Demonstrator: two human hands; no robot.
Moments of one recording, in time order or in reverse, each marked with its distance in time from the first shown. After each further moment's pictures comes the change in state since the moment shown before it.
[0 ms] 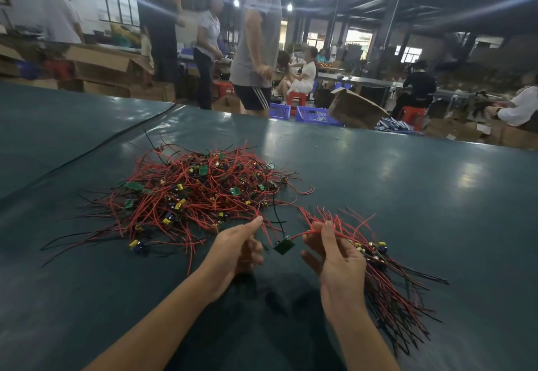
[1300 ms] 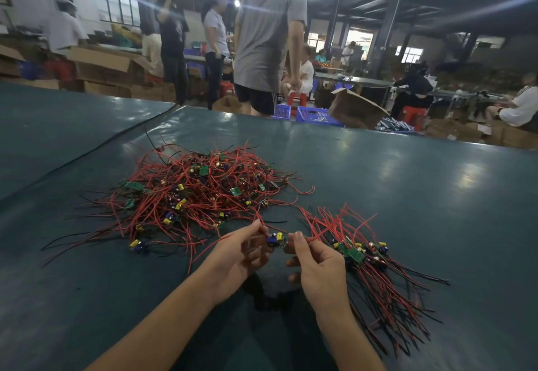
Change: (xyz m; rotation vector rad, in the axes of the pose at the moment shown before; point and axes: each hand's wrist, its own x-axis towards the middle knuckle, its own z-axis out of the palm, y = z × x) left_hand -0.007 0.006 0.012 -0.289 0.005 -0.148; right_hand -0.011 0.012 0.006 -0.357 -0.166 -0.060
